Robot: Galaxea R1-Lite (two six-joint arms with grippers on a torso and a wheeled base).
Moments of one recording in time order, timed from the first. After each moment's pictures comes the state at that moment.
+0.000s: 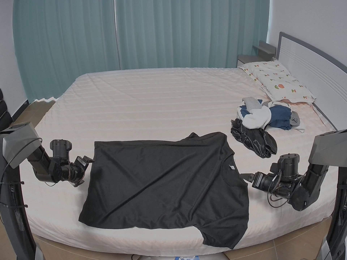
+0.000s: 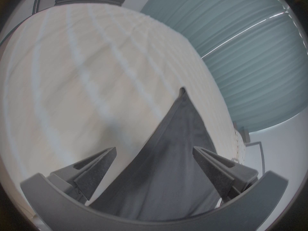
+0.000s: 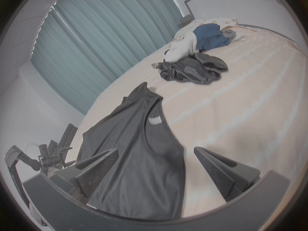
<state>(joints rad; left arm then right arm) 0.13 2.33 -0.97 -0.61 -0.16 -0.93 0.19 2.25 -0.50 -1.20 0.13 0.55</state>
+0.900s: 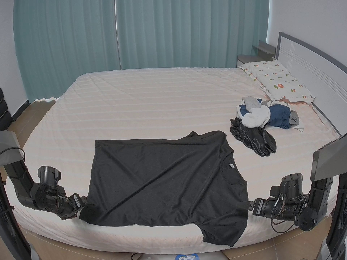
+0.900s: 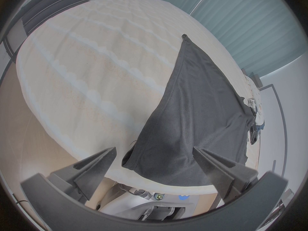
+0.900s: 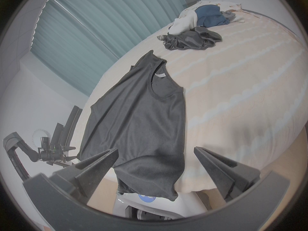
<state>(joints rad) 0.15 2.08 -0.41 -0.60 -0.25 -0.50 0.28 2.21 -0.17 -1.33 0.19 0.56</state>
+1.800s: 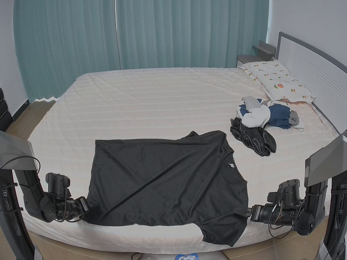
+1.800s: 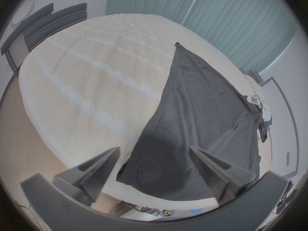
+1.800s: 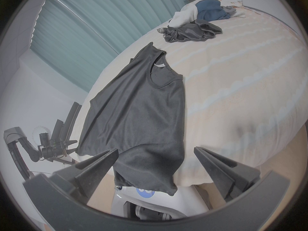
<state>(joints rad) 0.05 2.18 -0.31 -0.94 -0.08 -0.51 0.31 2.28 -0.13 -1.43 0.20 0.56</state>
